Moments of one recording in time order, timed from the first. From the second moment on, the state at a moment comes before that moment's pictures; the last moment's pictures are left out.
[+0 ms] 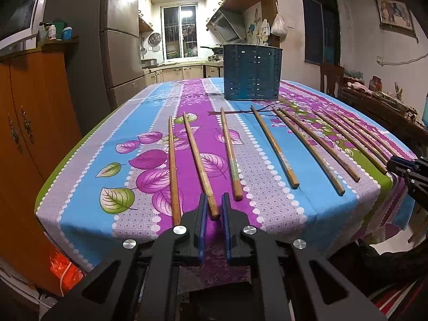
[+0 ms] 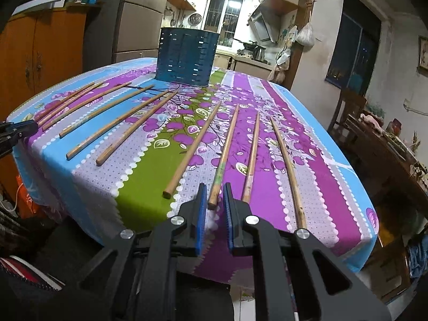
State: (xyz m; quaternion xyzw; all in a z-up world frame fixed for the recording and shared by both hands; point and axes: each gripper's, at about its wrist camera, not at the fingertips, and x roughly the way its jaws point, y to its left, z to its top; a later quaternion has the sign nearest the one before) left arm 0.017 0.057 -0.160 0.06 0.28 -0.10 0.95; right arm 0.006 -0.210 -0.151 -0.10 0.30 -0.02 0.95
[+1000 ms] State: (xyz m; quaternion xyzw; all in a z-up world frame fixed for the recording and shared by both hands) left arm 0.009 0.061 -0.099 0.05 0.21 -0.10 0.97; right arm -0.017 -0.221 -0.078 -0.05 0.17 0.00 0.98
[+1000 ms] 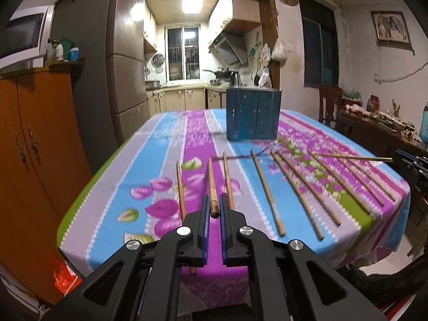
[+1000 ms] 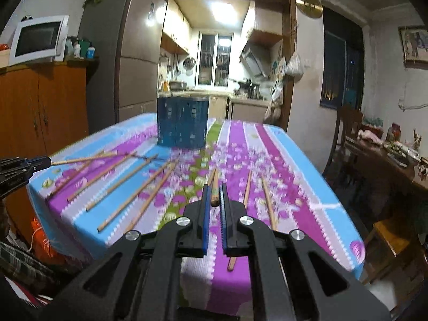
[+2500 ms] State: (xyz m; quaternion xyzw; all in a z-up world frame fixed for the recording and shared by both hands) left arm 0.044 0.057 0.038 0.05 0.11 -0.14 0.98; right arm 0.032 -0.254 0.041 -0.03 0.08 0.06 0.99
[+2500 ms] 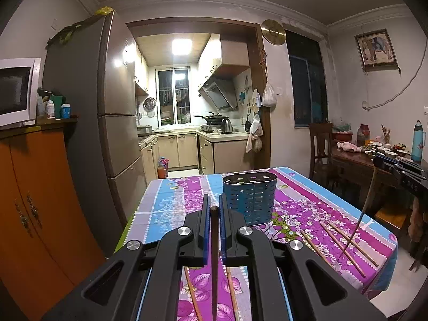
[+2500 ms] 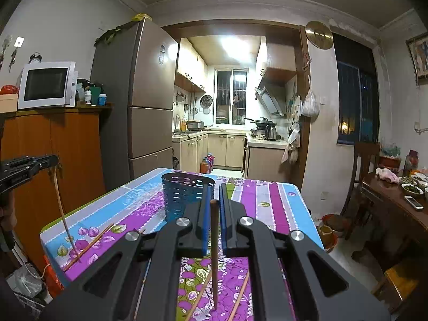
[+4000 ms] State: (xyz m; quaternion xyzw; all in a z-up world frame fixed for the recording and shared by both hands) left arm 0.277 -0.044 0.138 -0.01 -0.02 -0.19 0.98; right arm 0.242 -0.226 0.143 0.03 -0.01 0.10 0.99
